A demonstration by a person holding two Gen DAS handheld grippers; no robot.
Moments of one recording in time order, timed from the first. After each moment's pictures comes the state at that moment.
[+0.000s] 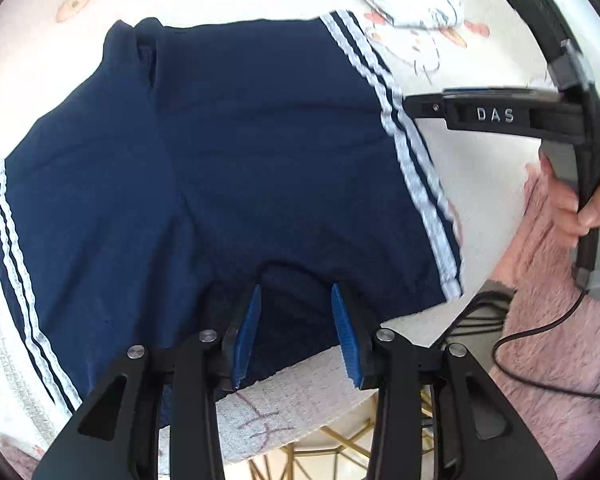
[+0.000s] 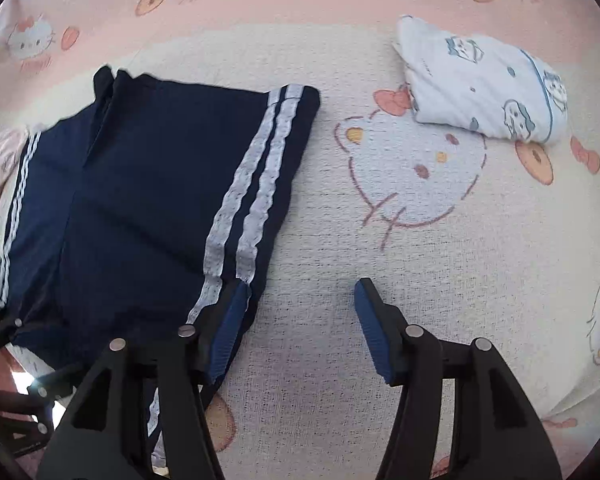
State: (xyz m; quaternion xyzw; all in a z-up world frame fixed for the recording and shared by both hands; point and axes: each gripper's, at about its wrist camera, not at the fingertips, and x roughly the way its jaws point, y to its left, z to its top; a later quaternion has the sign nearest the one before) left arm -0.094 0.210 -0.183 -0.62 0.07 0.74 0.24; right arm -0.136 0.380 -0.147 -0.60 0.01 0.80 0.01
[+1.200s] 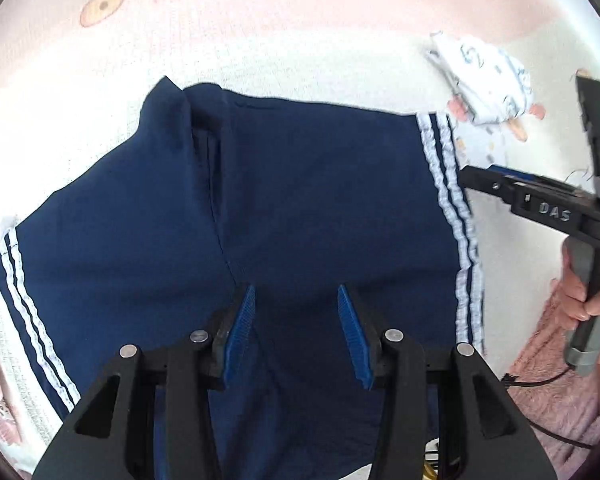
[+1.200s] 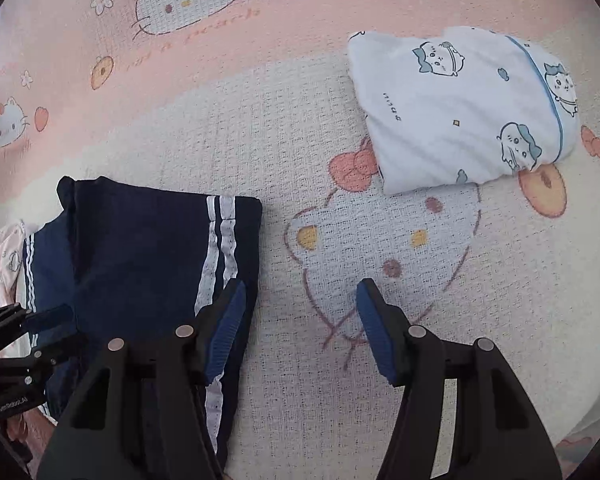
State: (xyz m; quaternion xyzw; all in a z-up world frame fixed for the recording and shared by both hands) left arm -0.262 0.227 -0.154 -0.62 0.05 0.76 0.18; right arm -0.174 0.418 -0.141 -0.59 0.10 0.80 0.01
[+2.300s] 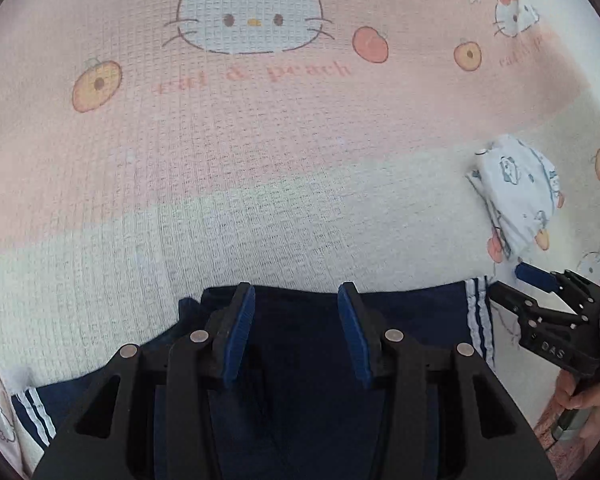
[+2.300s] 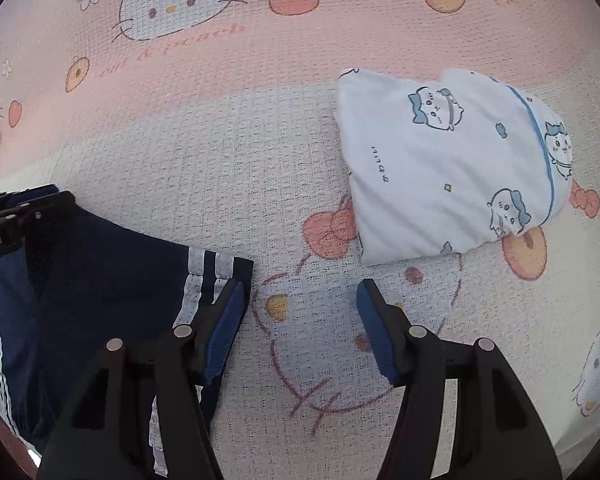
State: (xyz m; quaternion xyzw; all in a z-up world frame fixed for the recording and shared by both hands) left arm -0.403 0.240 -0.143 -0.55 0.01 0.81 0.19; right arm -0.238 0.403 -0.174 -0.56 0.04 0.83 0.06
